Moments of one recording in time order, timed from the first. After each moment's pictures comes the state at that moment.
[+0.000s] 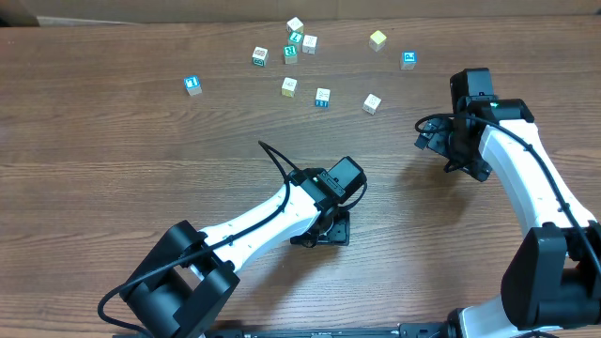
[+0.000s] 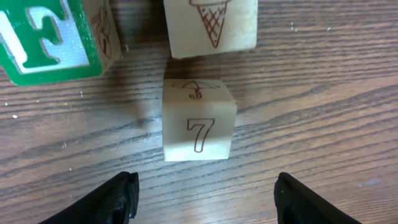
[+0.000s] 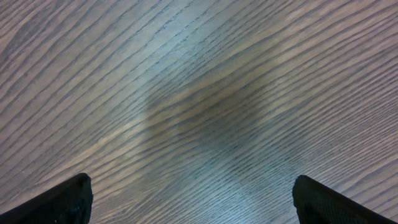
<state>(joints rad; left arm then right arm) -0.84 1.81 1.17 -0.85 0.12 -0.79 0.03 1.70 1.29 -0.96 0.13 0.59</state>
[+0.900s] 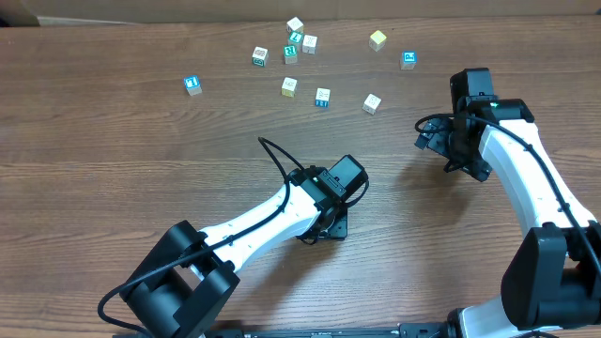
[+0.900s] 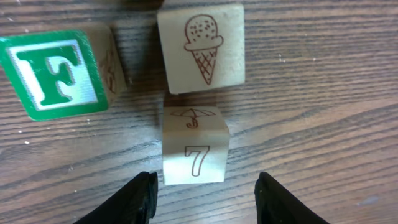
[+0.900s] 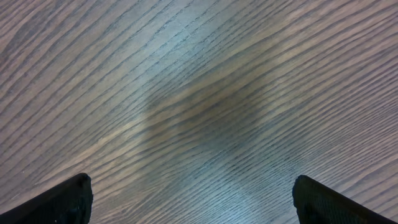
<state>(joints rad) -0.84 1.81 1.17 -0.81 0.07 -0.78 0.03 1.70 1.29 -0.96 0.13 0.59</state>
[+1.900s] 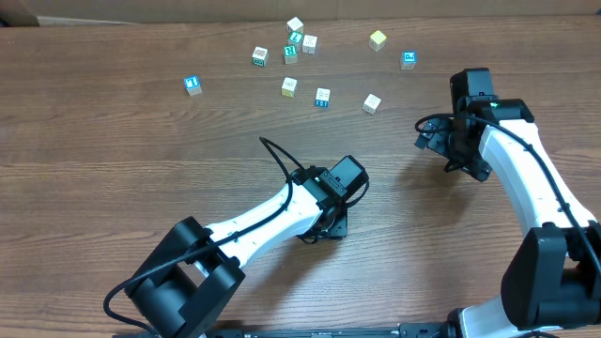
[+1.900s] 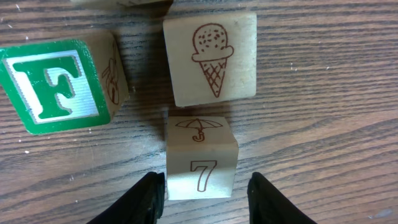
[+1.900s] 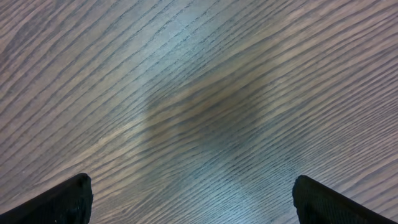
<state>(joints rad) -0.84 1.83 1.17 -0.80 0.05 -0.78 0.03 1.70 1.29 -0.96 0.13 0.59</state>
